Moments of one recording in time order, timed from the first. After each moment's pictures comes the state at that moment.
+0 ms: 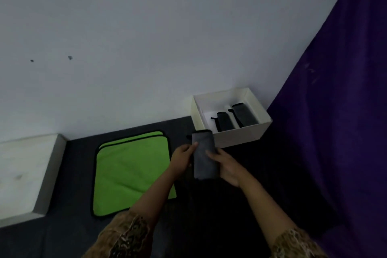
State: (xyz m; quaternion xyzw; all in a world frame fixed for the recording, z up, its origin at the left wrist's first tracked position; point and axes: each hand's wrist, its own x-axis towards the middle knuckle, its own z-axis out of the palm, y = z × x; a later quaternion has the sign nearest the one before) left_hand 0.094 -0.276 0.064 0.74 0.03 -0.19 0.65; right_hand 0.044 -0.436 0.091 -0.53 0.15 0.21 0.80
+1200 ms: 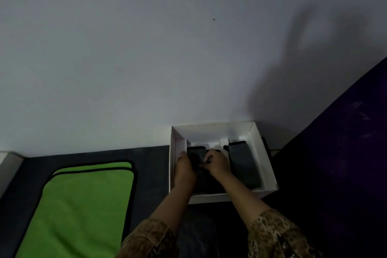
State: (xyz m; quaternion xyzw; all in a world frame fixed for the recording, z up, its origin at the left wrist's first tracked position) left_hand 0.266 -0.441 0.009 0.90 0.18 -0.13 0.37; right_hand 0.296 -0.558 -0.011 -0.91 0.07 0.15 0.39
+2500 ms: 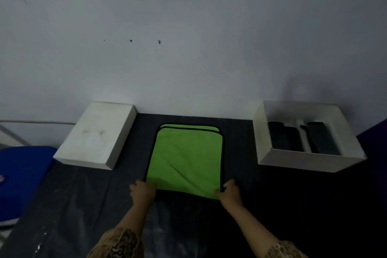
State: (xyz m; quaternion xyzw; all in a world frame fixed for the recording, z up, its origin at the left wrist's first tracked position) left_hand 0.002 -0.046 -0.017 0.79 0.49 -0.14 0.35; right_hand 0.047 -0.306 -0.033 -0.89 0.14 0.23 0.37
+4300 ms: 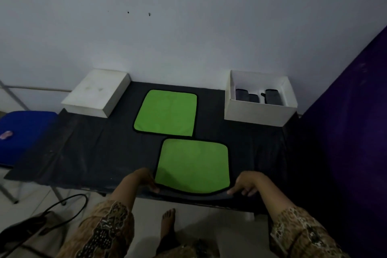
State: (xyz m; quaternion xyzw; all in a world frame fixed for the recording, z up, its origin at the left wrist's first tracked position) left_hand -0.177 -0.158 0.009 0.87 0.20 -0.37 0.26; right_hand -0.091 -0.519 0.023 -0.84 0.03 0.52 0.16
